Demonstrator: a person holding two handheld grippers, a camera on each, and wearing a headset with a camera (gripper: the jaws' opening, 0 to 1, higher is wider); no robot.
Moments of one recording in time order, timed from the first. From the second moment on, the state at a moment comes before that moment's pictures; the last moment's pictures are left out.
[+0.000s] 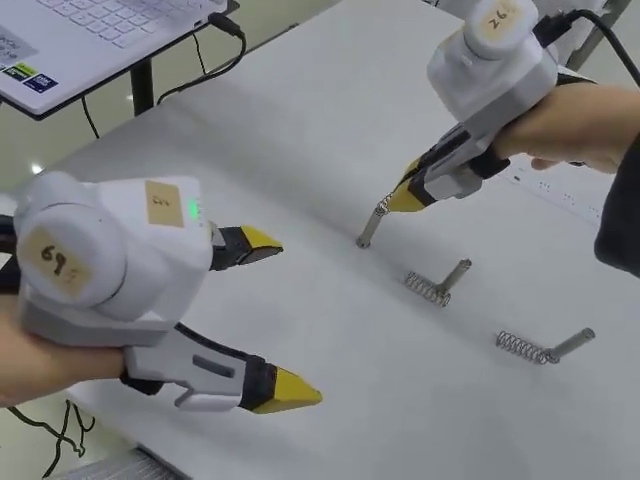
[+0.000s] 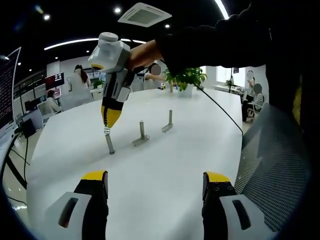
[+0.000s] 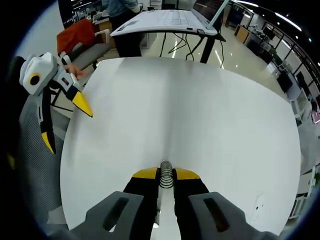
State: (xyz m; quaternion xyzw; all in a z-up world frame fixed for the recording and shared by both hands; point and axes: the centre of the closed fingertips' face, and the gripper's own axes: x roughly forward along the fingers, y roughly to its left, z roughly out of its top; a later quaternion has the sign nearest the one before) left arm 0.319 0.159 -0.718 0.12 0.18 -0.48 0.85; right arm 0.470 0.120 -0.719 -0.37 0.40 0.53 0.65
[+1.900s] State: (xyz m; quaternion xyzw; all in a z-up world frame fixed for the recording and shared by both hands) left arm 0.316 0.155 -0.723 0.11 0.18 -0.48 0.85; right arm 0.452 0.099 -0.747 -0.43 0.47 0.51 0.58
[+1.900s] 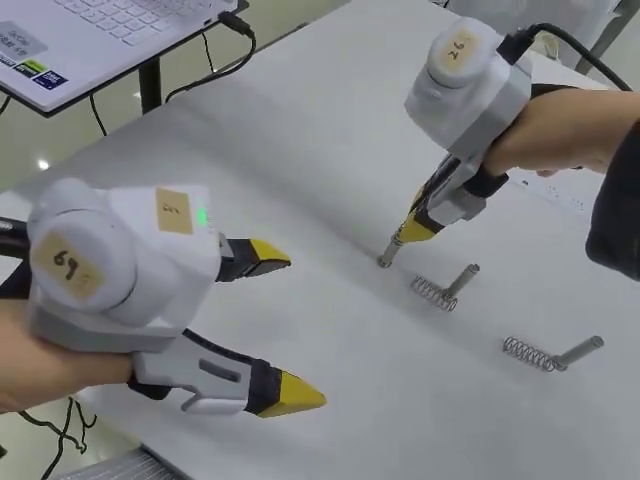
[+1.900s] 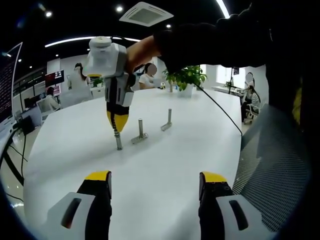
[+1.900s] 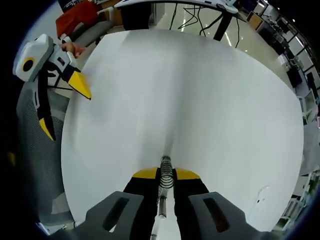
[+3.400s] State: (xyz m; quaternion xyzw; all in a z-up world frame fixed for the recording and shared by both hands) left arm 0.314 0.158 -0.721 0.10 0.18 -0.47 0.86; right arm 0.442 0.119 -0.778 -0.42 0.47 0.51 0.58
